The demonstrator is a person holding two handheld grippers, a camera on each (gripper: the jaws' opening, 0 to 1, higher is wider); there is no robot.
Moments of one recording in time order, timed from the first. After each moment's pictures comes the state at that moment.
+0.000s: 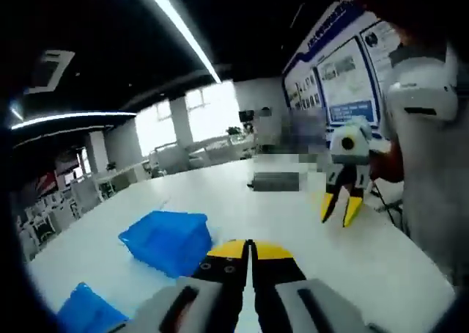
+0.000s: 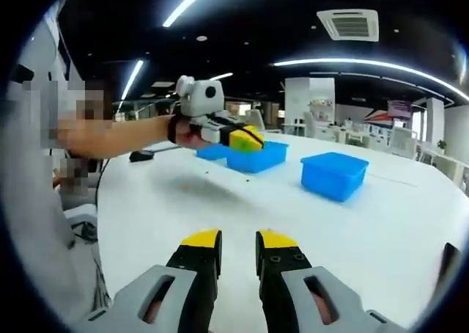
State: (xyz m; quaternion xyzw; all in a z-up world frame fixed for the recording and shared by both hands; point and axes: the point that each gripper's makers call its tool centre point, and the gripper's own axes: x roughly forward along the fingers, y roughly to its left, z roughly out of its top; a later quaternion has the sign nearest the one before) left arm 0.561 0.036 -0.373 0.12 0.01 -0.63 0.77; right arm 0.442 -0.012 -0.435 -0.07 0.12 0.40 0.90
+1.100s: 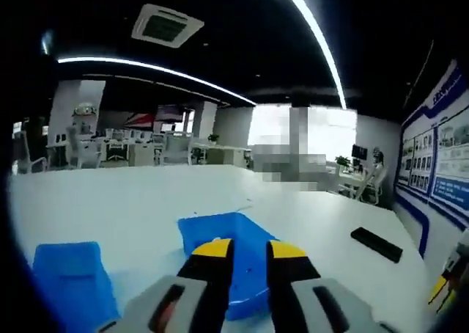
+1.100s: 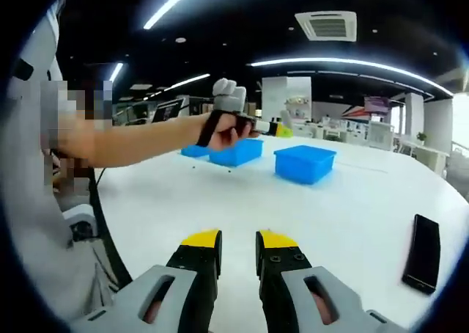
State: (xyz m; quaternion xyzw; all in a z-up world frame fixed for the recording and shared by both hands) left arm 0.688 0.009 -0.378 0.00 0.11 -0.41 0.91; right arm 0.408 -0.058 -0.435 -0.07 0.13 0.34 0.93
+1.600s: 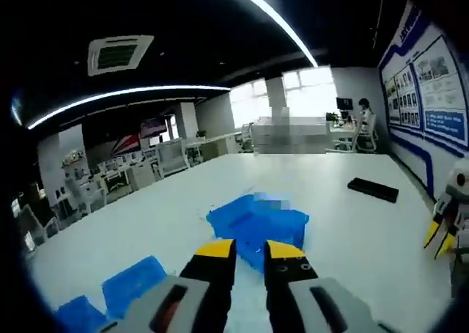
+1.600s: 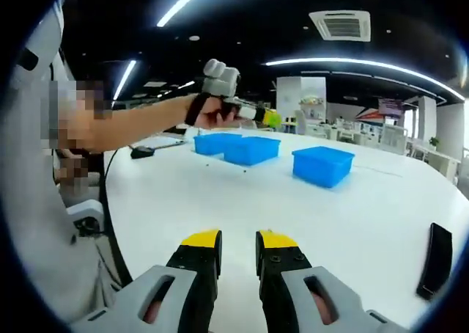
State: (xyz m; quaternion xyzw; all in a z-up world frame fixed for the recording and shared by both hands) left arm 0.639 0.084 -0.378 0.13 0.17 -0.40 0.89; right arm 0.413 -0.037 -0.440 -0.07 0.13 0.38 0.91
